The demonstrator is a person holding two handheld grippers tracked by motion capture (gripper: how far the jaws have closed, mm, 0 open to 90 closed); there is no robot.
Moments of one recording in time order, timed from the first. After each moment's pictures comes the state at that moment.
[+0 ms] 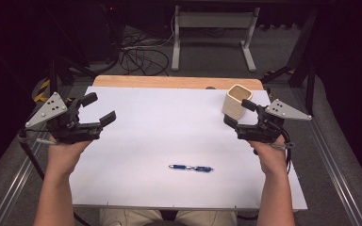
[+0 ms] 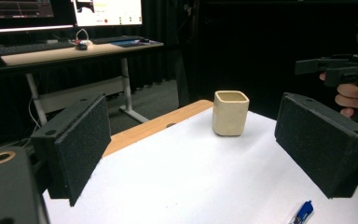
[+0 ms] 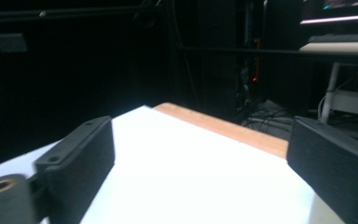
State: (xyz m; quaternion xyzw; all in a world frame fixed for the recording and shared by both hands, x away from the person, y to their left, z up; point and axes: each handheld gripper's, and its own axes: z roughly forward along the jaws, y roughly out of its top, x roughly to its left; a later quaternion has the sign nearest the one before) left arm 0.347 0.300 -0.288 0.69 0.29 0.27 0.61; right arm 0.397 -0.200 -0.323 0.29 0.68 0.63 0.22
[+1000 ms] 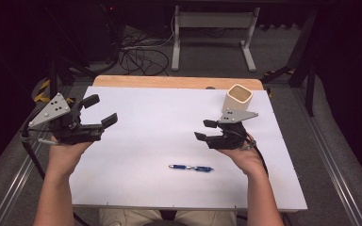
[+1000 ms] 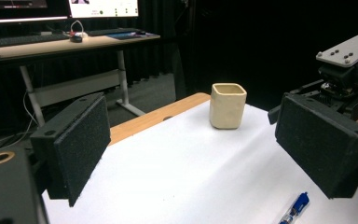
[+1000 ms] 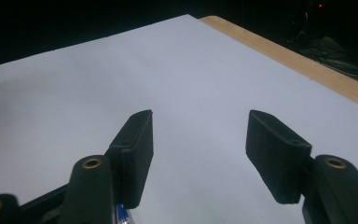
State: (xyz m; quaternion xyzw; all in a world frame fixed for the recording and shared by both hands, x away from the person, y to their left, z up) left arm 0.349 0.299 -0.291 0.69 0.29 0.26 0.61; right arm 0.412 -0.129 -0.361 0.23 0.82 0.51 0.15
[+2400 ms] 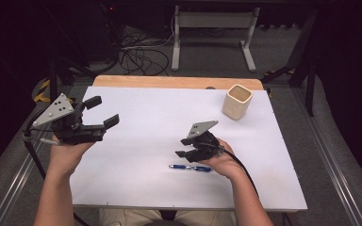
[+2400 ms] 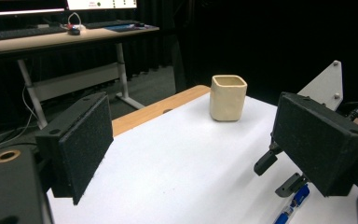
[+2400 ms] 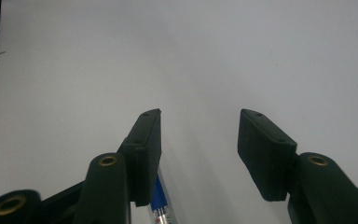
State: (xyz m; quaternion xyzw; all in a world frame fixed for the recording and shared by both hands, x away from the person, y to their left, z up) left arm 0.350 0.296 -0.294 0.70 0.29 0.26 0.59; right arm 0.416 -0.065 -0.408 0.17 0.89 0.41 0.09
